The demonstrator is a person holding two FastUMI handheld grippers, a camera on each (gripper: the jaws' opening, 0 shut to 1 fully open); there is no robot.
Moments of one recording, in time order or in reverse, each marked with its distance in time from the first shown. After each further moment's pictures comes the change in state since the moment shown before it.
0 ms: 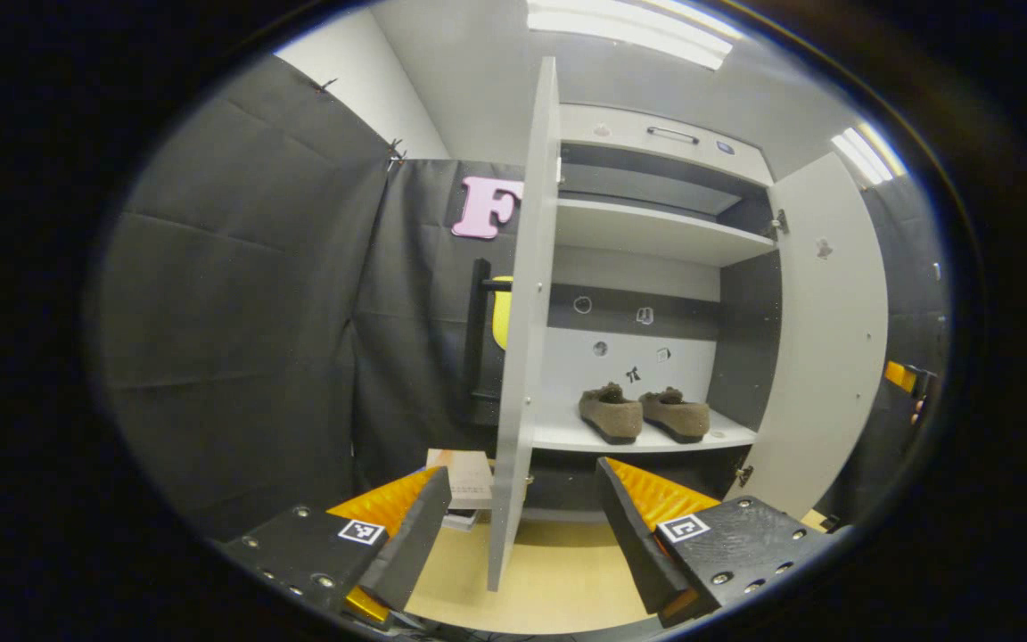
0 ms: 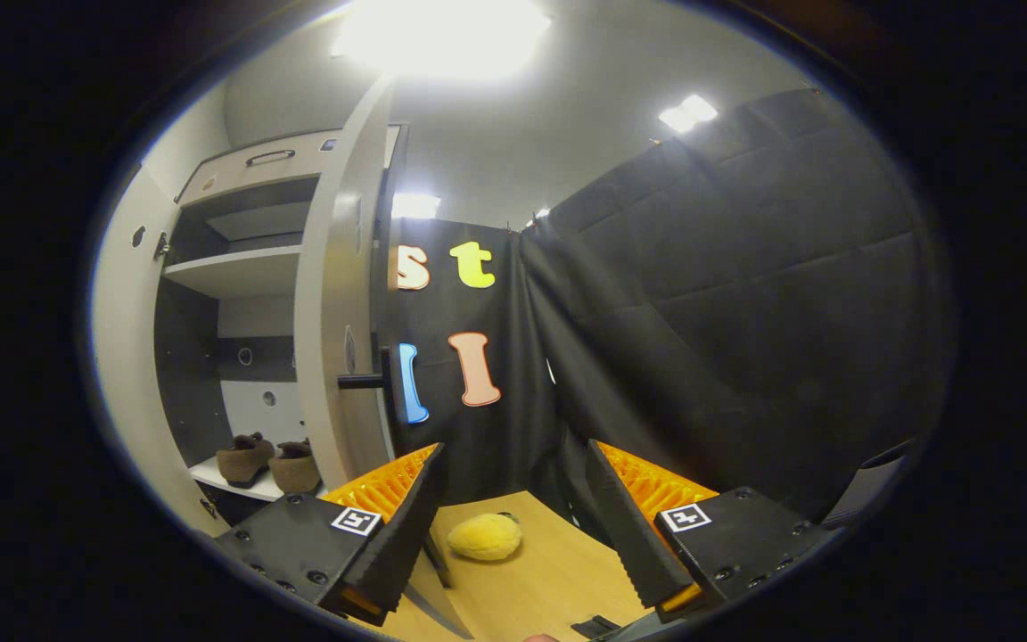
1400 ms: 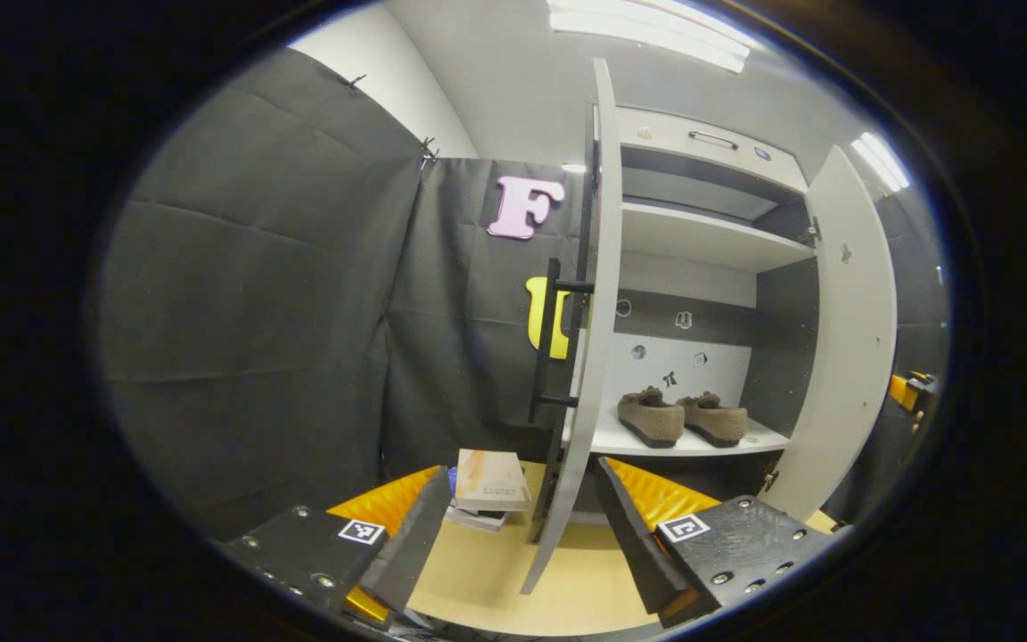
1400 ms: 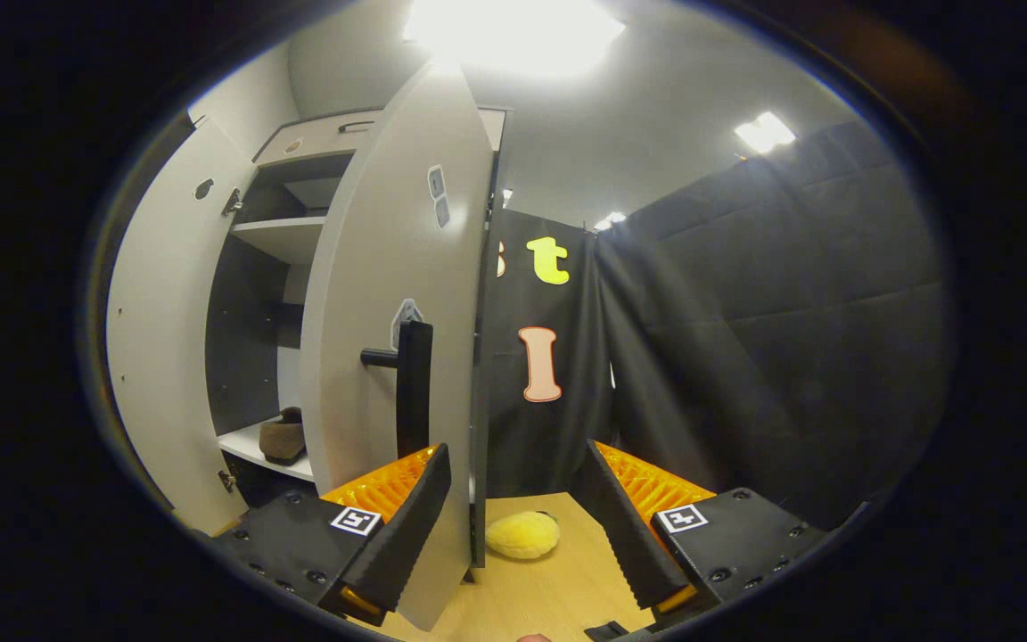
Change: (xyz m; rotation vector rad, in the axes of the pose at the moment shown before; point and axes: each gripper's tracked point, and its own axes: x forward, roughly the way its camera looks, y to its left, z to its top) left arm -0.002 0.037 -0.002 -0.029 -0.007 0.077; right arm -0.013 0.099 -0.008 -0.119 -0.005 0.232
